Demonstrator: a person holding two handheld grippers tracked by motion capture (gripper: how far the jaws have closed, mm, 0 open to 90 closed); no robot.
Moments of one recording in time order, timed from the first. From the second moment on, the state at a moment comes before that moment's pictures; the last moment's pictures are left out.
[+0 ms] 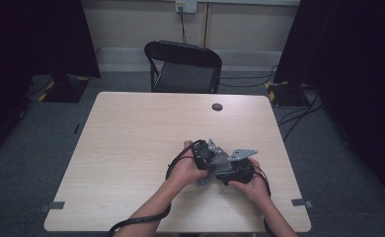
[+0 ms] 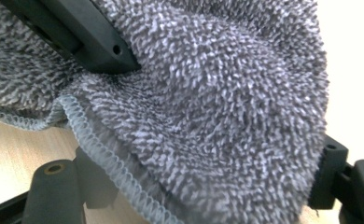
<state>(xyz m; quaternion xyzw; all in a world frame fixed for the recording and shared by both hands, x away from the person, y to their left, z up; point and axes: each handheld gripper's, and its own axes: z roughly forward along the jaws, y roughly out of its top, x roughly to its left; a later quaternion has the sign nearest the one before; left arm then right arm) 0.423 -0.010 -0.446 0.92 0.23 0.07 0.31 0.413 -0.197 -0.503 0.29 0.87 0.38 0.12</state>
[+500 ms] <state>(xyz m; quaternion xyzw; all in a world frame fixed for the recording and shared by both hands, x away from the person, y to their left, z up) 0.432 0.000 -0.441 0.92 0.25 0.09 0.30 0.413 -0.197 -0.503 0.29 0.87 0.38 0.12</state>
